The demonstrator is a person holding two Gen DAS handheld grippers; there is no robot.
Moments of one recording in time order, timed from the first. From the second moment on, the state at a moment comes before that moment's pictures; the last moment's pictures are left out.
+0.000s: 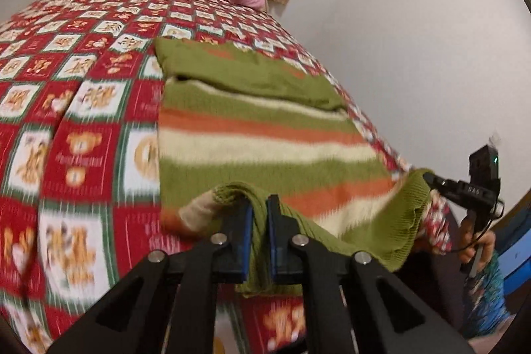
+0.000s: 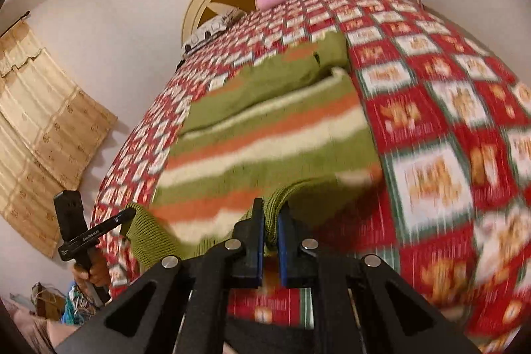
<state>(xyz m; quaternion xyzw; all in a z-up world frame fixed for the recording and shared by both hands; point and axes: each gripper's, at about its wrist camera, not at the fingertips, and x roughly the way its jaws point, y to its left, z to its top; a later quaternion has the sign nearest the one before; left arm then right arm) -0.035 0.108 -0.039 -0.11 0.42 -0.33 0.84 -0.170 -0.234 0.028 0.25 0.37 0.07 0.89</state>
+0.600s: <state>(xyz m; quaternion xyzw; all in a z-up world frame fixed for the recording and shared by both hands) 0.087 0.131 -0.048 -0.08 0.42 -0.20 0.88 -0.030 -0.280 -0.035 0.28 0.39 -0.02 0.87</state>
